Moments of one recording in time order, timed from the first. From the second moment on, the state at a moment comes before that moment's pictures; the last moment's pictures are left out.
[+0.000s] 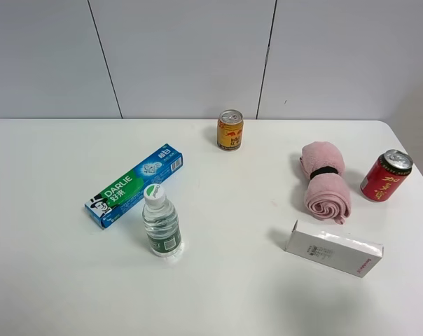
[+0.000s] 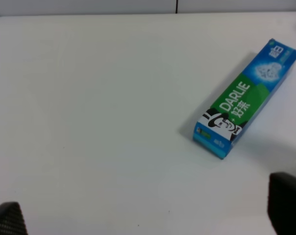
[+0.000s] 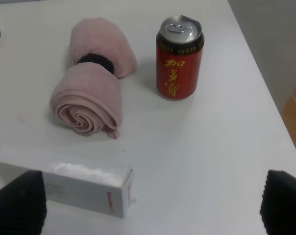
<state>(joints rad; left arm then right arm) 0.09 -0.01 -0.51 -0.03 1.05 0.00 -0.07 0.00 -0.50 0.00 1.07 0.02</state>
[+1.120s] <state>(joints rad) 0.09 -0.01 -0.51 -0.03 1.05 0.00 -0.07 0.00 -0.50 -0.01 1.07 0.03</state>
